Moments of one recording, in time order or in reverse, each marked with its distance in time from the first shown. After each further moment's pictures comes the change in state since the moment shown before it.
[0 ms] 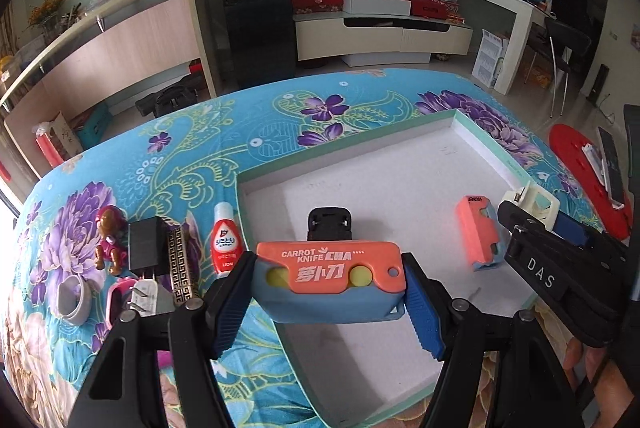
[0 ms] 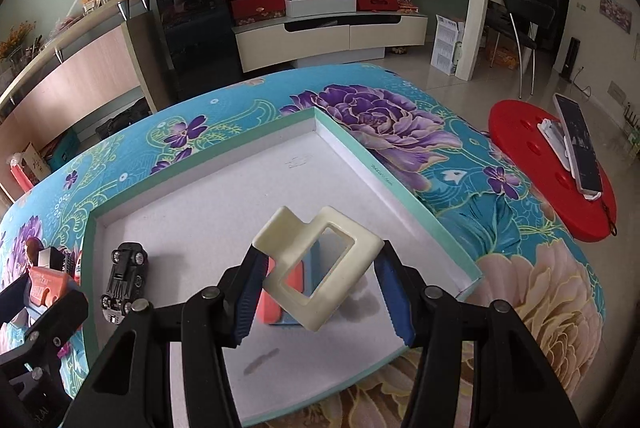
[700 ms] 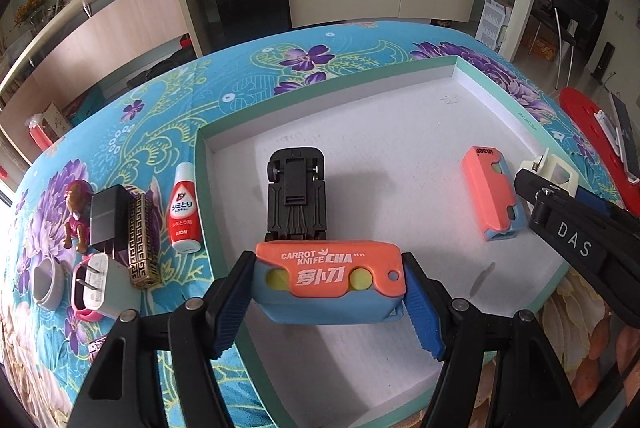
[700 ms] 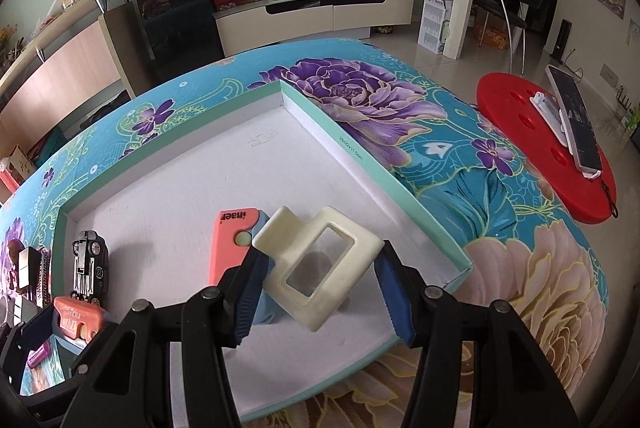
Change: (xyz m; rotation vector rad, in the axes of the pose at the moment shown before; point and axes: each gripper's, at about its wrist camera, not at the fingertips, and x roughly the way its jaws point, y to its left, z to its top) left arm 0.041 -0.018 -0.016 0.021 0.110 0.018; right arm 0.020 -0.017 -0.006 0.029 0.065 -0.018
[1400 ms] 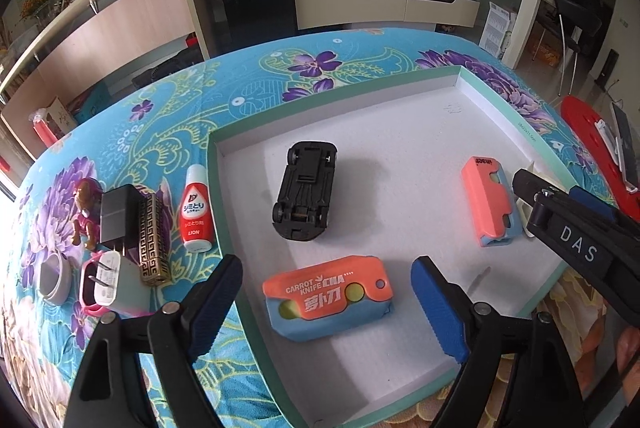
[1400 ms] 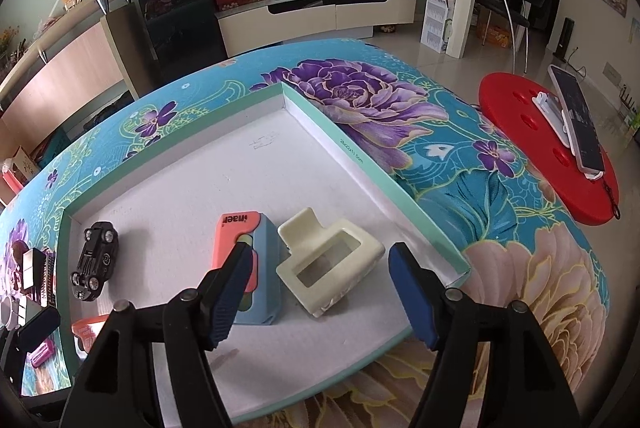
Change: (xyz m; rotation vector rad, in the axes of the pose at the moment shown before) left arm -0.015 0.006 0.004 -0.024 -0.016 0.006; right arm -0.008 -0.001 0.005 0.001 -0.019 0.023
